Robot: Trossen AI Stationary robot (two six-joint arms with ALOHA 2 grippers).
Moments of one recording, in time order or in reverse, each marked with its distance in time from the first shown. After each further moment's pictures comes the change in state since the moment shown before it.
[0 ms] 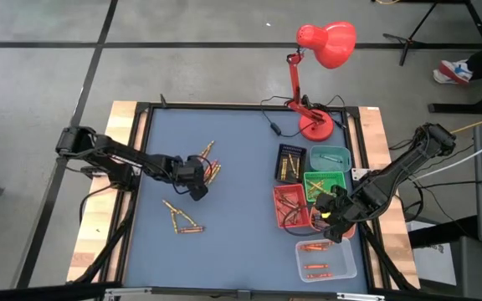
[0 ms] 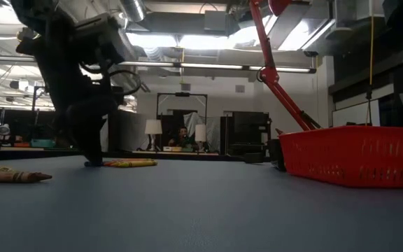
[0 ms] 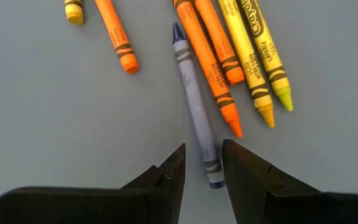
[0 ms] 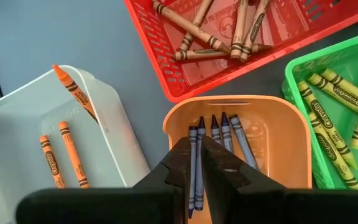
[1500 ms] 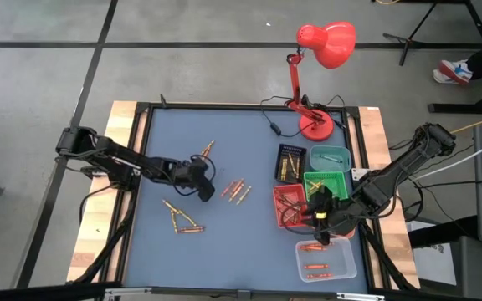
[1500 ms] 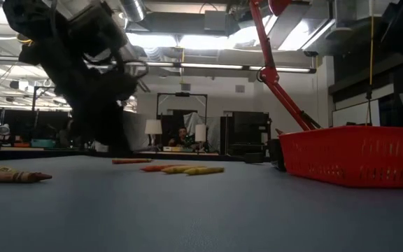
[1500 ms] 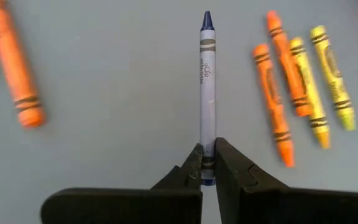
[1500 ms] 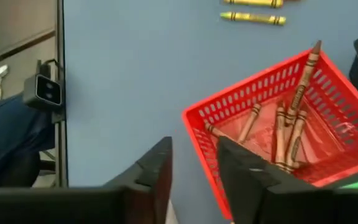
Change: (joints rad) left arm -0.024 0.003 -0.058 0.347 0.027 -0.067; right arm 0.000 0.000 0.000 0.331 0.239 -0.081
